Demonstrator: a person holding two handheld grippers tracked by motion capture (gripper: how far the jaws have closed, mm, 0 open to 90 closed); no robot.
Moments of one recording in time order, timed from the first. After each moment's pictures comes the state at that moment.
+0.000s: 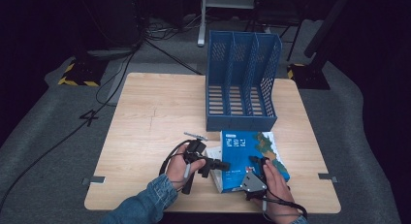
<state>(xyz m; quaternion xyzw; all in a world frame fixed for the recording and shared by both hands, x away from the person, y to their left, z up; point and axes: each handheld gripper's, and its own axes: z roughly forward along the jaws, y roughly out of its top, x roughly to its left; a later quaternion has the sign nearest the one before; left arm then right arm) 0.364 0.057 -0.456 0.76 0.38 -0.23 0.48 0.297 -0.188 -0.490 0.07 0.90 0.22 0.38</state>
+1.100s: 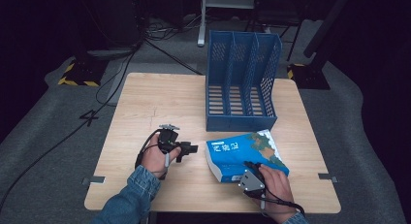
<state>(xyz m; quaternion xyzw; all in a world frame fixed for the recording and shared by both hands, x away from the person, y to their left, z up) 0.398 0.139 -0.467 0.77 0.48 -0.04 0.42 0.294 -0.181 -0.482 0.09 0.90 0.21 0.37</state>
